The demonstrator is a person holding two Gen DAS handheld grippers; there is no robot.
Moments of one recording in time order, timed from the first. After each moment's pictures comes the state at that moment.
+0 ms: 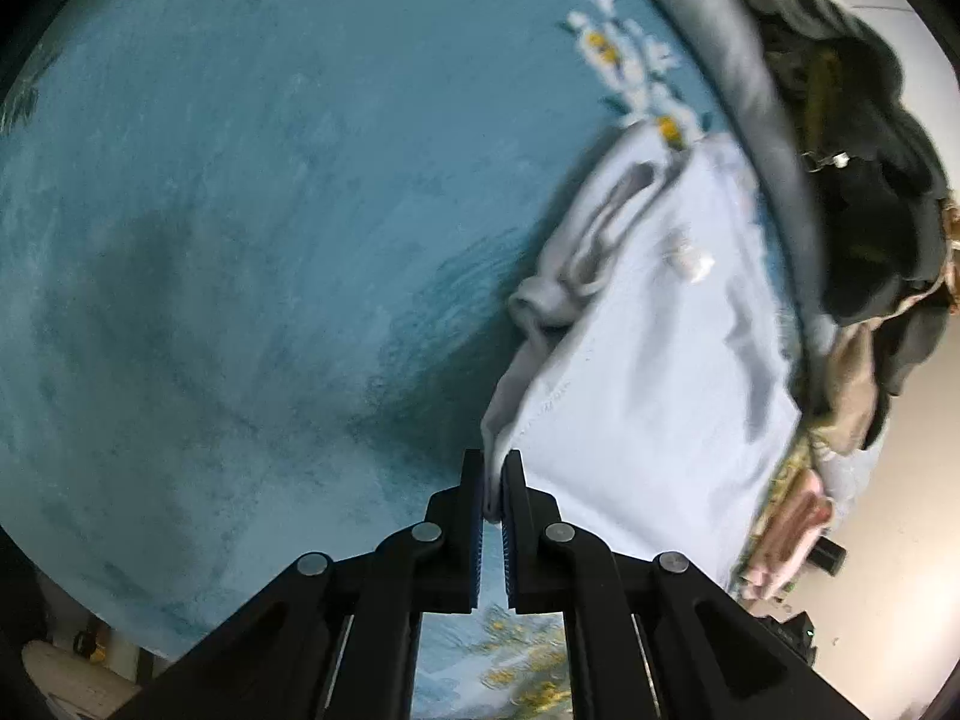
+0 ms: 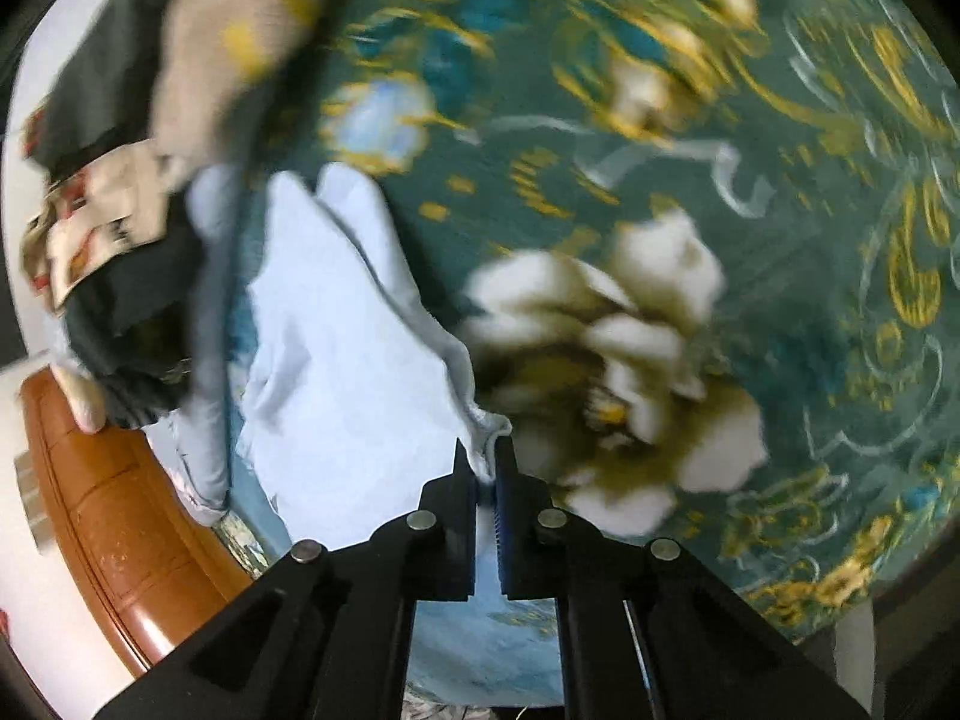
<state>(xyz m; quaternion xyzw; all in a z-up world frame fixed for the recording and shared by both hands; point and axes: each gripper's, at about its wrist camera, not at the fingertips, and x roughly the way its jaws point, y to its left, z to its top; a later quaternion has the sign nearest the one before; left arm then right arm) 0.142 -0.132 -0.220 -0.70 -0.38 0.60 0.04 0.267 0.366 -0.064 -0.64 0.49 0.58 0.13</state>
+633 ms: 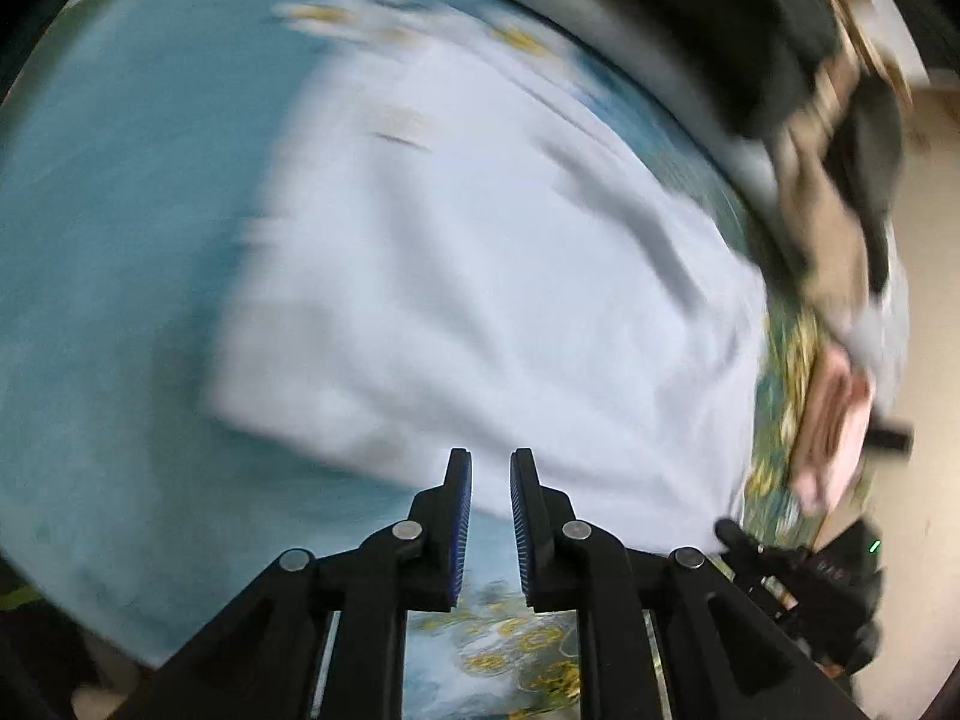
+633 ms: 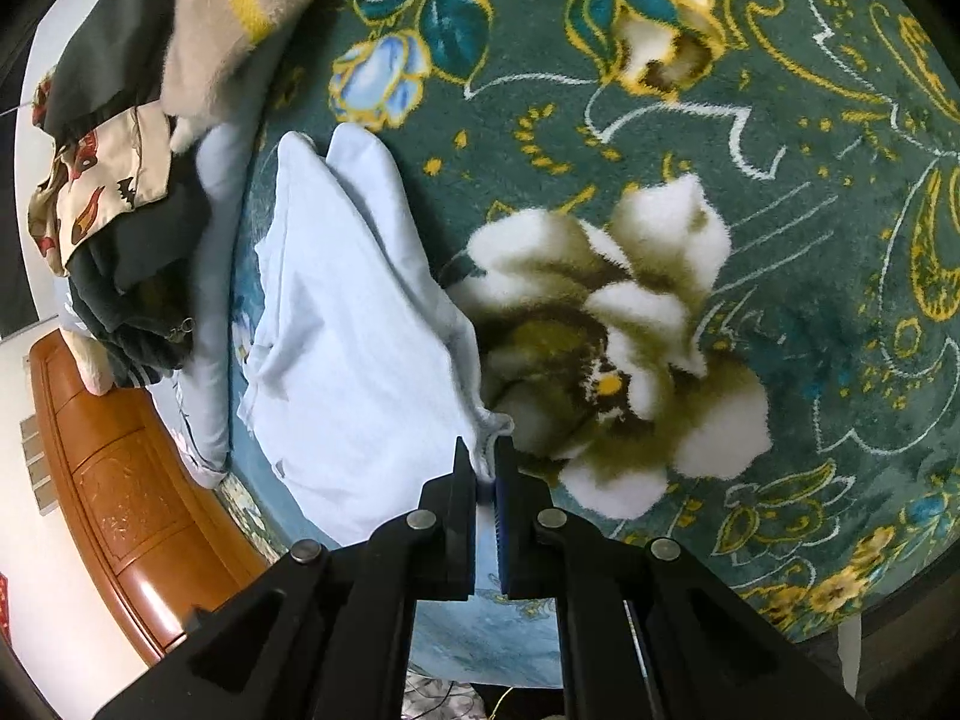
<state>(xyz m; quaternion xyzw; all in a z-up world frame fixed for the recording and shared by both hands) 0.178 0.063 -0.154 -0.70 -0.24 0.65 0.14 0.260 0.343 -0.076 -0.65 0.48 0.58 0.09</state>
